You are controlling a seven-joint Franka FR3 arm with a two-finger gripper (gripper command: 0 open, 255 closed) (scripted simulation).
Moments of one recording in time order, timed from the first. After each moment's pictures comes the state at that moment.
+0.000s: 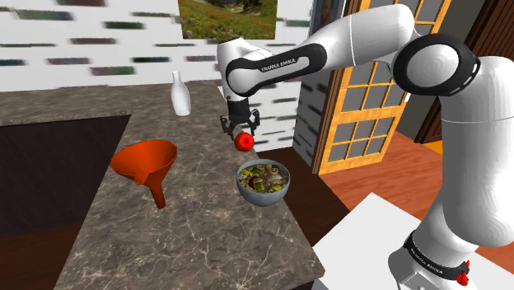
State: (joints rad) arm 0.14 0.42 0.27 -1.50 -0.24 1.85 0.85
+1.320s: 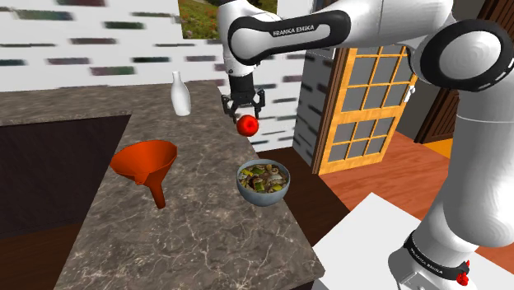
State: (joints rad) arm 0.15 0.30 0.29 -1.46 -0.20 1.68 0.85
